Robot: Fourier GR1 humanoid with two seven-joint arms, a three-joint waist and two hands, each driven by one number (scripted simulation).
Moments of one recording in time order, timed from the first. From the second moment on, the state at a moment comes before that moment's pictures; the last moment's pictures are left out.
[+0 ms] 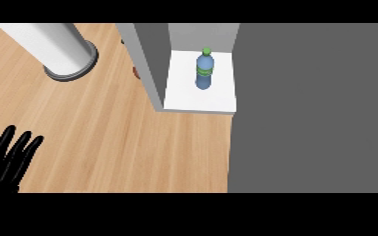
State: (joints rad) left arm 0.42 0.86 -0.31 -2.00 0.87 0.17 -0.64; right arm 0.53 -0.45 0.03 -2.37 -0.85 0.84 0.19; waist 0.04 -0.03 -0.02
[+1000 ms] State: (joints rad) left arm 0.57 0.97 -0.15 -1.97 0.96 0.01 -0.68; right arm 0.11 -0.36 0.36 -2.34 -0.80 0.48 0.43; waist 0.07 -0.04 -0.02
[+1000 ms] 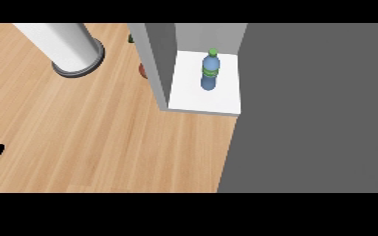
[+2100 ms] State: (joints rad) left arm 0.75 1.02 0.07 -1.89 1.03 -0.27 -0.77; right arm -0.81 -0.02 0.59 -1.90 -0.77 0.01 0.70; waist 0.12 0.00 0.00
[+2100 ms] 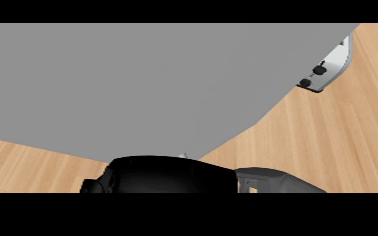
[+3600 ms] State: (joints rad) left arm 0.94 0.79 0.32 -1.89 0.97 -0.48 -0.65; right arm -0.93 -0.06 0.30 -1.24 -0.80 0.37 0.45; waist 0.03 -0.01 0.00
